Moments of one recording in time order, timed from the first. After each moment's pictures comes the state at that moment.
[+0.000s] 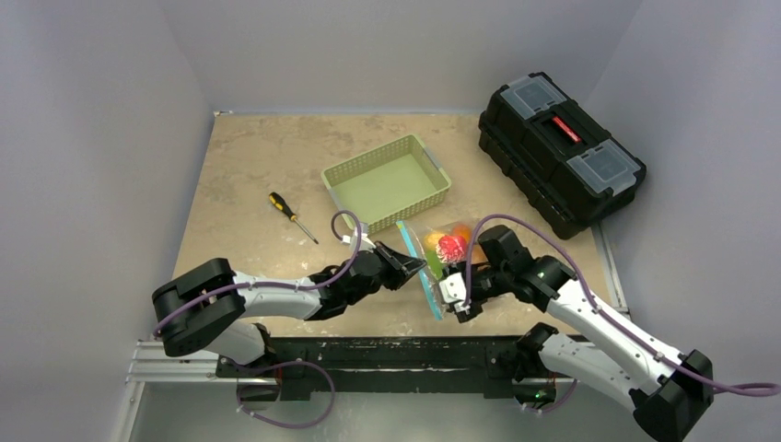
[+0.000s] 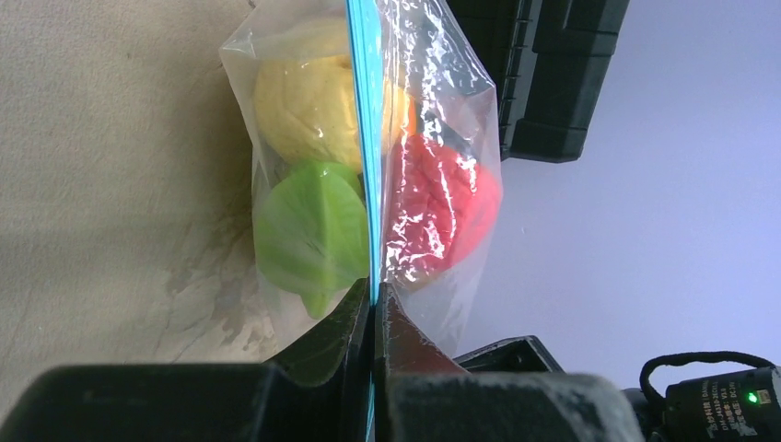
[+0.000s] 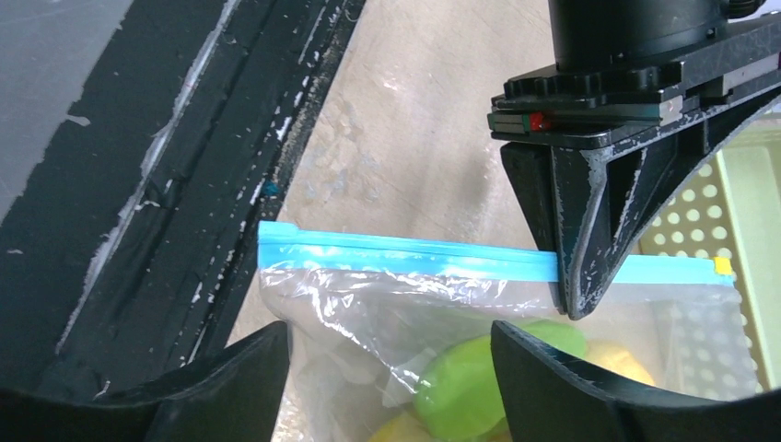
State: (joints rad) left arm -1.08 1.44 0.51 0.57 -0.28 -1.62; right arm 0.67 0.85 0.67 -0.74 -0.67 -1.12
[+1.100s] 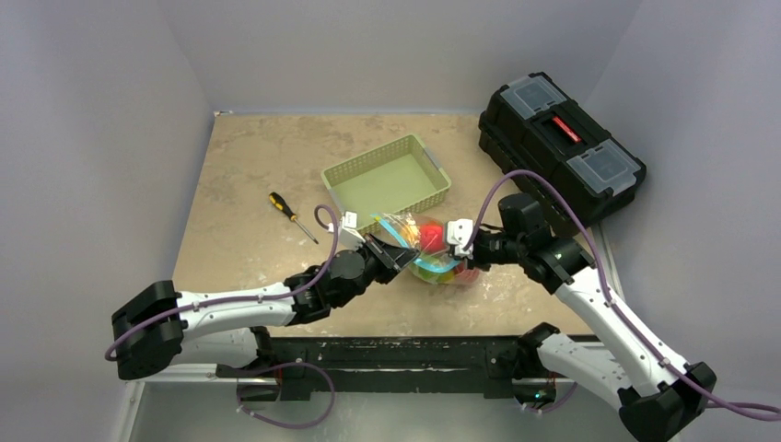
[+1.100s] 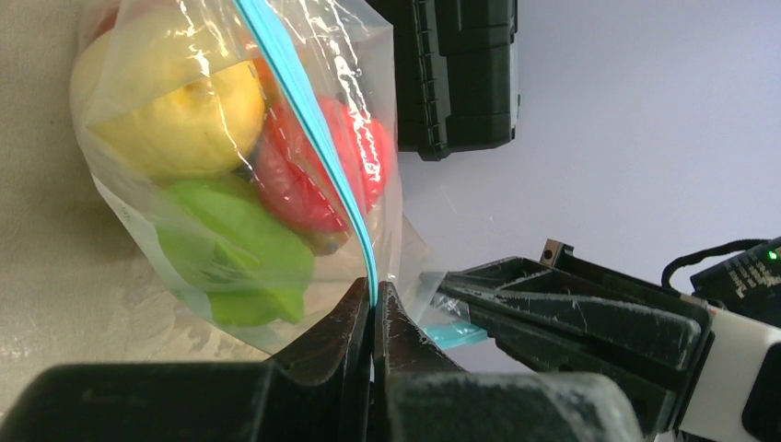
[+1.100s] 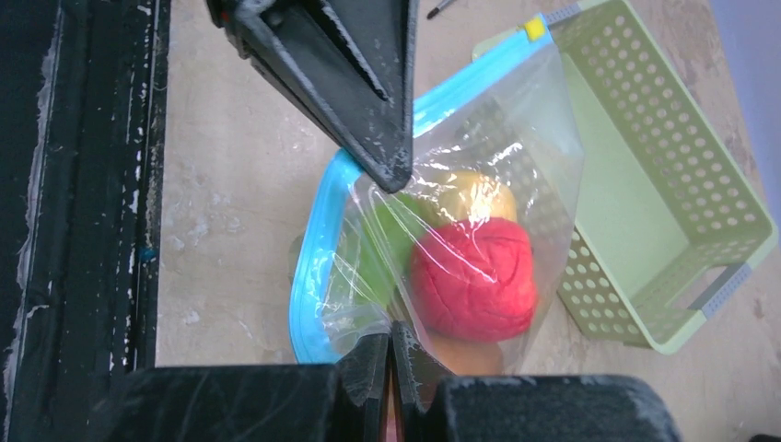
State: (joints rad) left arm -1.13 1.17 0.54 0.40 -0.40 -1.42; right arm 0.52 0.89 0.87 -0.69 -0.59 -0.82
